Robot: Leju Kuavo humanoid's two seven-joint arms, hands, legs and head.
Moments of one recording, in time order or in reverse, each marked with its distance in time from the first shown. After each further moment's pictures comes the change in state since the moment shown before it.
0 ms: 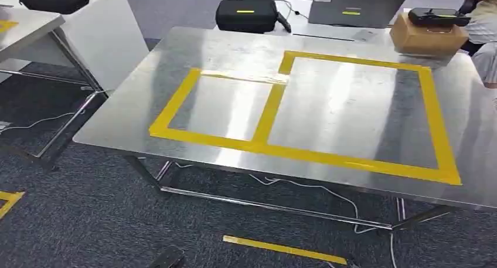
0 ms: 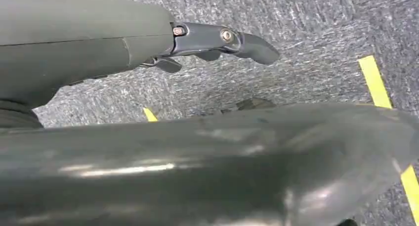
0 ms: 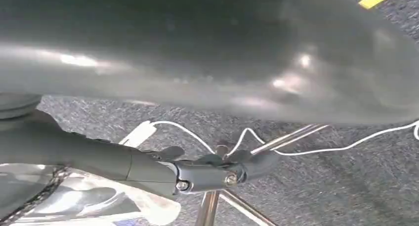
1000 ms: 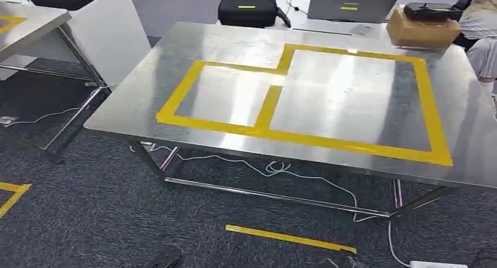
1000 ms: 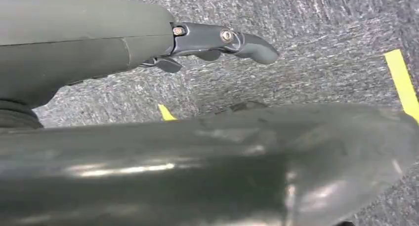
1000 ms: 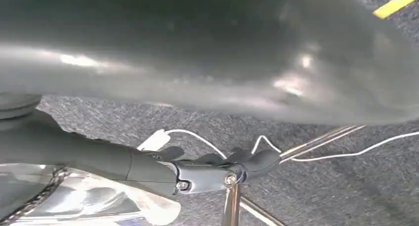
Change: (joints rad) left arm -0.007 0.003 0.000 0.000 0.008 0.003 -0.003; right arm -0.012 -0.004 0.000 0.005 -0.003 -0.002 0.001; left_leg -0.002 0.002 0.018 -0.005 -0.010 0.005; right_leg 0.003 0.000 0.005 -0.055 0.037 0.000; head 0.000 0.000
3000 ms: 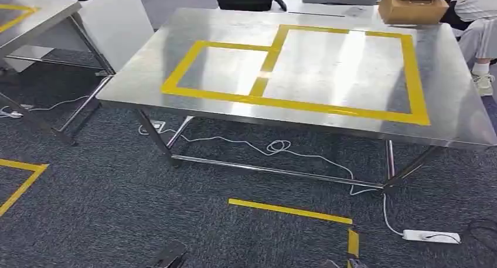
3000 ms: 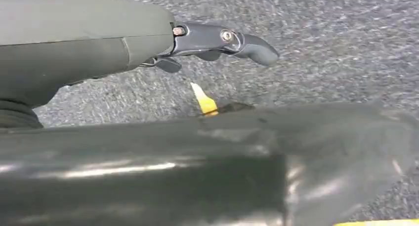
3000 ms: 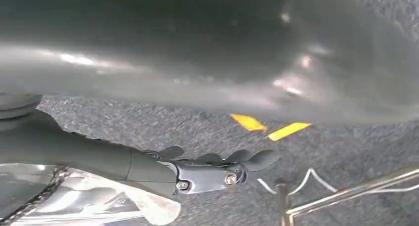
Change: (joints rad) left arm -0.016 -0.007 -0.003 0.000 0.013 0.017 -0.008; right arm 0.006 -0.006 0.001 -0.002 0.014 0.037 0.019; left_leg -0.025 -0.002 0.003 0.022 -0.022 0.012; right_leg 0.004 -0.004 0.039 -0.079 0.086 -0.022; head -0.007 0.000
